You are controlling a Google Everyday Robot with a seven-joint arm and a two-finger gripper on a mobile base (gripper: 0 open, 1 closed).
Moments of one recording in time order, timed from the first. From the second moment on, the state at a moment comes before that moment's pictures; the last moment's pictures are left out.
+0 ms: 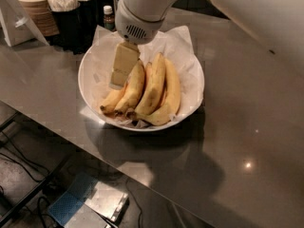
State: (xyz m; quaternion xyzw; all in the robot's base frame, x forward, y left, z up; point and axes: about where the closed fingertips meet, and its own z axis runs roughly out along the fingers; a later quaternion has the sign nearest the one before) arm 0.558 0.070 0.958 -0.65 0.71 0.02 0.26
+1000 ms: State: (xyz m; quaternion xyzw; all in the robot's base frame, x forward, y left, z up) arm 0.590 0.056 0.938 -0.63 0.73 0.06 0.26
